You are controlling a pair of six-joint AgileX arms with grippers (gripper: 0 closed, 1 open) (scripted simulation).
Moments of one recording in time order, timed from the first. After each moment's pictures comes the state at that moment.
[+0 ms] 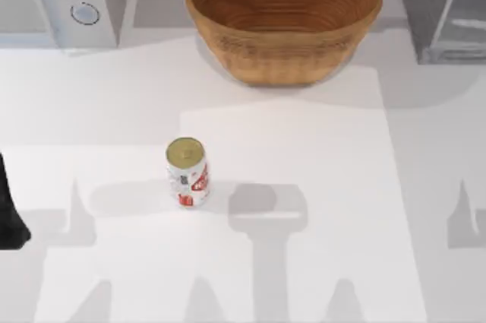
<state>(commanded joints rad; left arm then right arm) 0.00 0.00 0.00 0.00 0.00 0.00 0.00 0.00 0.00 0.00 0.00 0.00</state>
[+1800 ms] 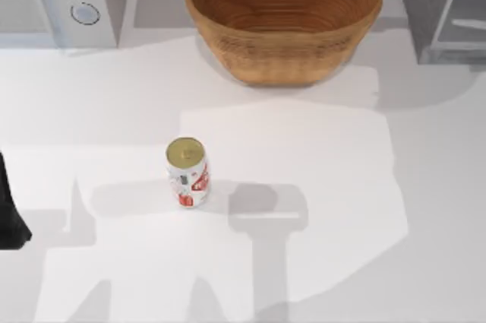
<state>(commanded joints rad) 0.00 0.00 0.00 0.00 0.00 0.00 -0.28 2.11 1.02 1.08 -0.24 0.01</state>
